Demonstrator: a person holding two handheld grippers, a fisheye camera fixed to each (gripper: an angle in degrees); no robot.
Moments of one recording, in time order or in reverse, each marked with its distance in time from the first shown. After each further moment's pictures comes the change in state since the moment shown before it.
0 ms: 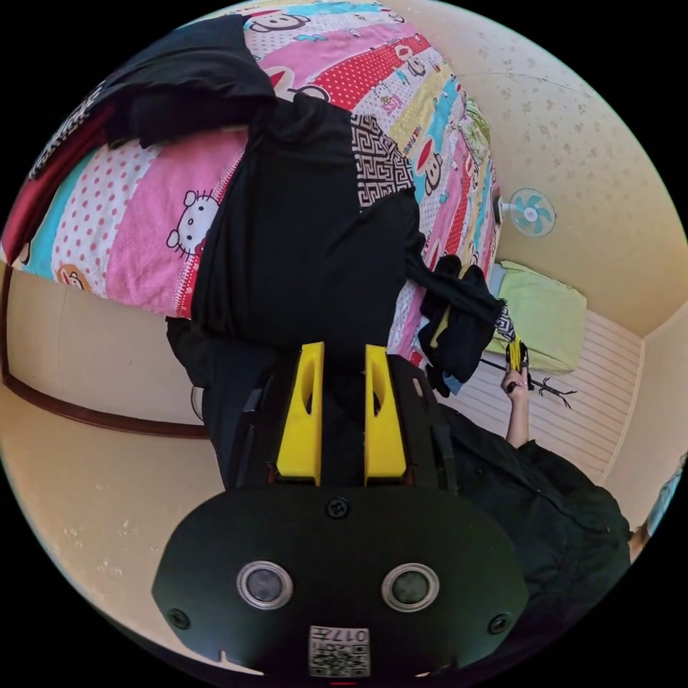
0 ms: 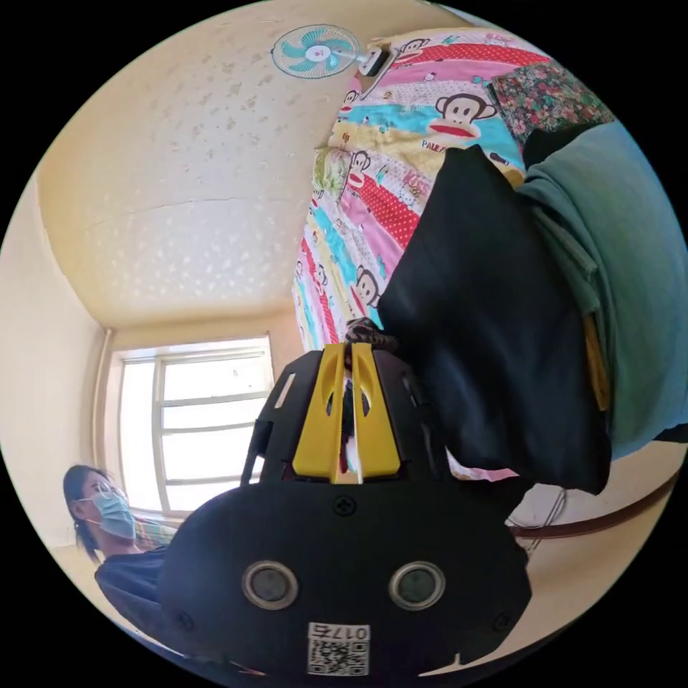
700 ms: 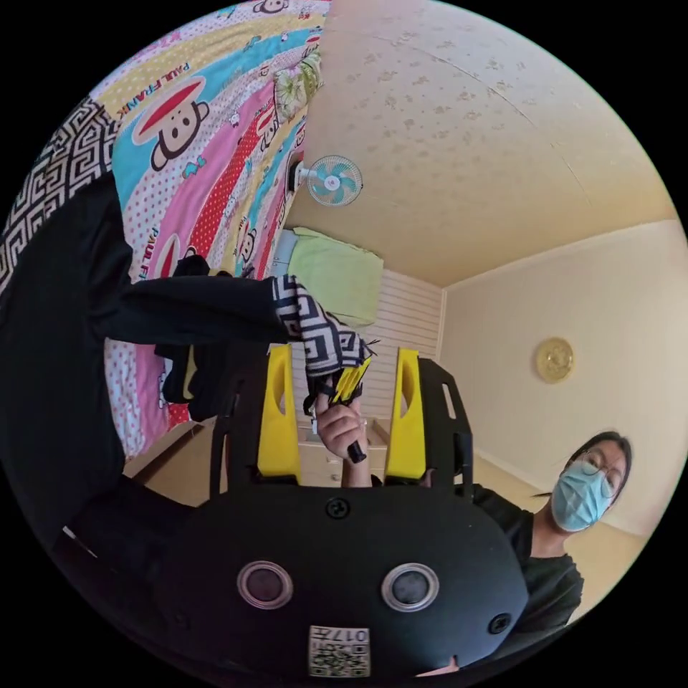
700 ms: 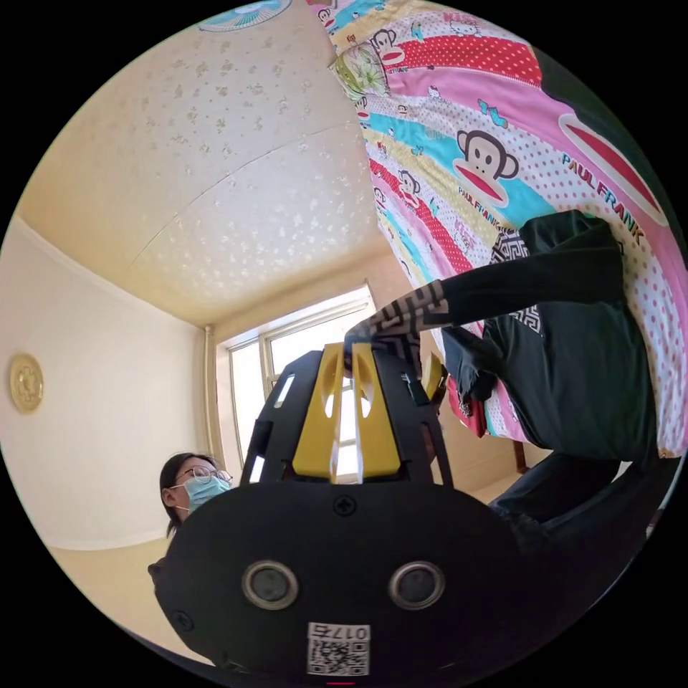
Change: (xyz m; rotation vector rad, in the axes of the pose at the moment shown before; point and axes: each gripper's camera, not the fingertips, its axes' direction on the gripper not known) left arm 0.210 -0.177 0.068 -0.230 0.896 0.225; right arm -0.086 0.024 0.174 -0.206 -0.413 0.144
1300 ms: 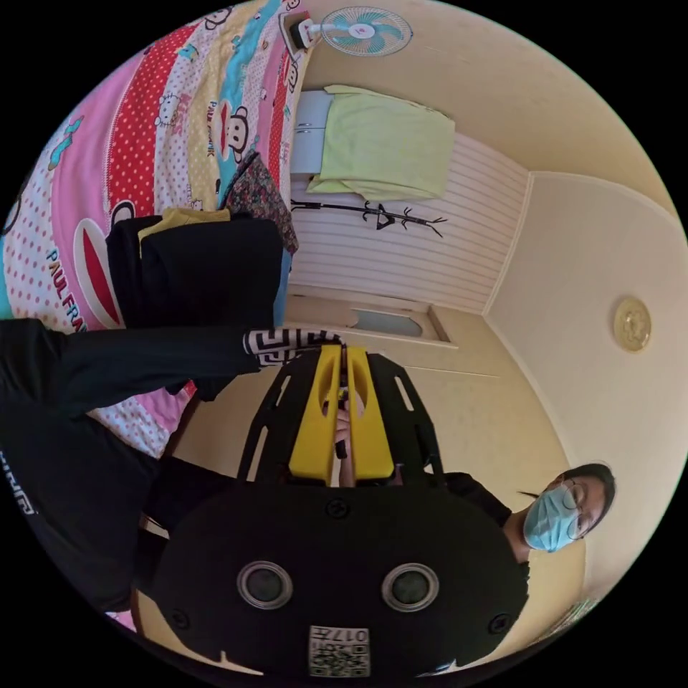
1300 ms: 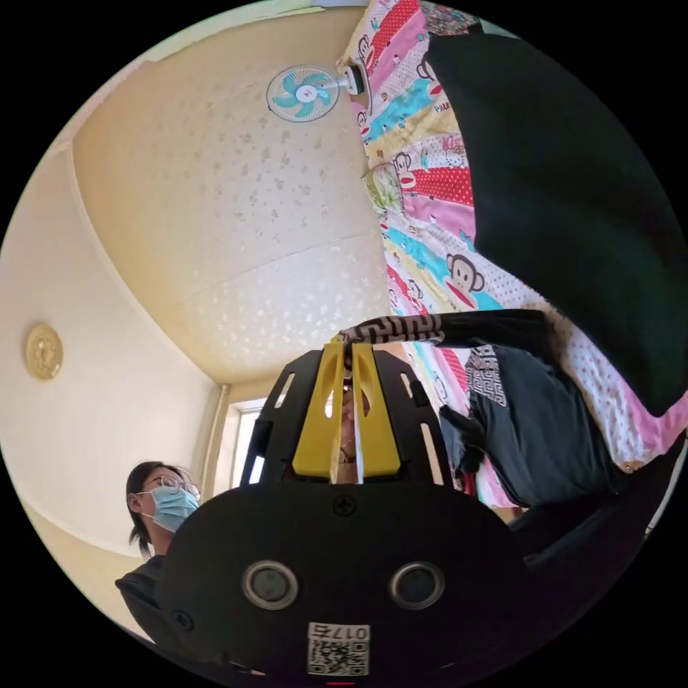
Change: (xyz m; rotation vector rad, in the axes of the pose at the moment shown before) left arm 0.073 -0.126 0.186 -0.617 -0.215 0.028; right arm 0.044 0.011 -0.145 0.415 -0.156 -0.125
